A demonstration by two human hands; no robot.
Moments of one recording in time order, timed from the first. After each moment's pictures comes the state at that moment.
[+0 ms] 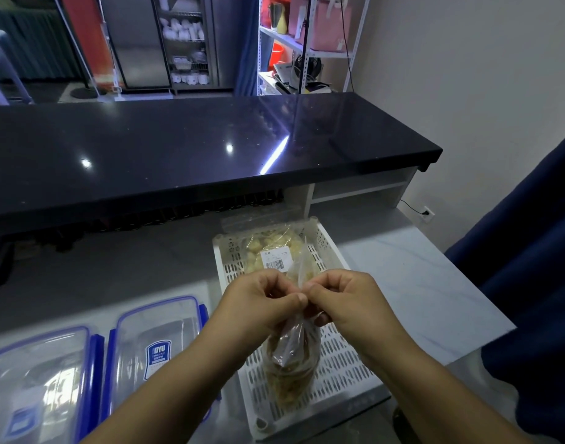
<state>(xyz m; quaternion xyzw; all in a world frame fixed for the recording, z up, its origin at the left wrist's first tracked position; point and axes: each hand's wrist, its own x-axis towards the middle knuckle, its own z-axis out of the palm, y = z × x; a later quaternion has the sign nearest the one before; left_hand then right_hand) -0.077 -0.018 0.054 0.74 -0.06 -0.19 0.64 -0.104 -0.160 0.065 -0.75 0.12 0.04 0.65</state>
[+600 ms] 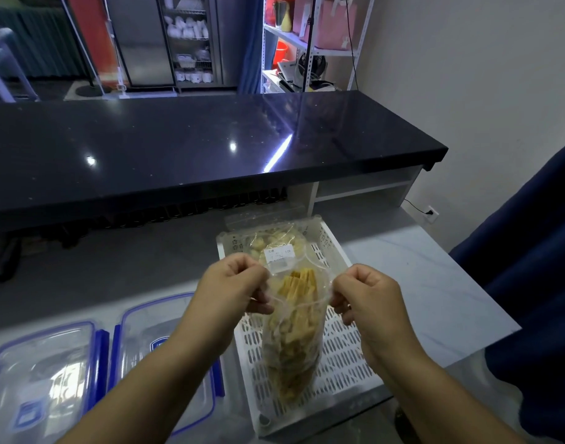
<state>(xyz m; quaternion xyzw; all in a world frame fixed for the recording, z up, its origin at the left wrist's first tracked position) -0.066 0.001 0.053 0.70 0.04 -0.14 0.69 -0.106 -0.170 0.050 -0.74 0.19 -0.05 0.65</state>
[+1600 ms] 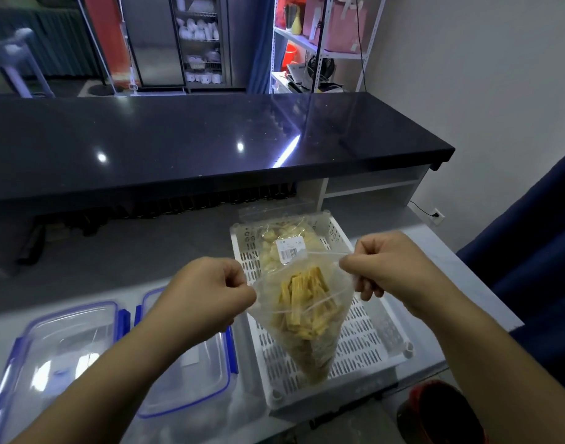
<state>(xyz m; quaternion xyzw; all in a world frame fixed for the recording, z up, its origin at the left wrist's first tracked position) -0.092 0.051 0.072 0.90 -0.06 -0.12 0.42 -0.098 -0.186 0.093 -0.86 0.08 0.06 0.50</state>
